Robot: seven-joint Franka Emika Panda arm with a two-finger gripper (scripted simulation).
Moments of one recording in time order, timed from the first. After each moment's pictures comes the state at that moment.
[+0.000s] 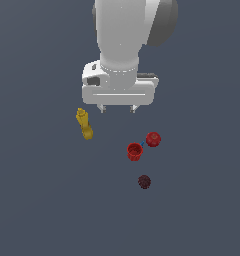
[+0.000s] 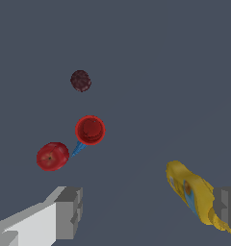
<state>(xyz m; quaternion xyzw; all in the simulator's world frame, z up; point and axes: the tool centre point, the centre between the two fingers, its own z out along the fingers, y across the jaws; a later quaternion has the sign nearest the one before) -0.009 -0.006 0.310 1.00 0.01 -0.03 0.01</state>
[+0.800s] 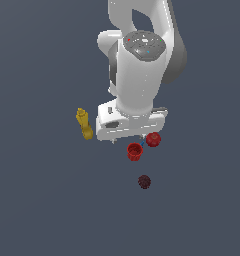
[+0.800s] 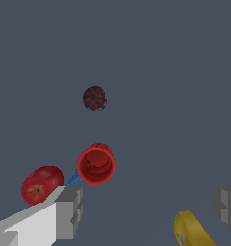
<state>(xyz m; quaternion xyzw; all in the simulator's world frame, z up) 0.058 0.028 0.243 0.99 0.10 -0.02 0.02</state>
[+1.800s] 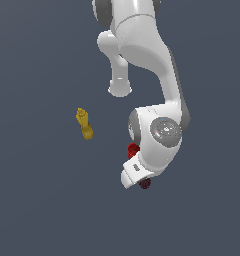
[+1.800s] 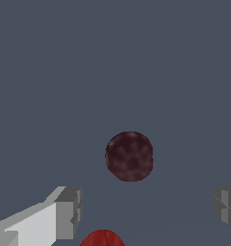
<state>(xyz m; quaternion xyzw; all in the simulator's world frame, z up) 0.130 0.098 0.097 0.97 0.25 0.00 0.00</state>
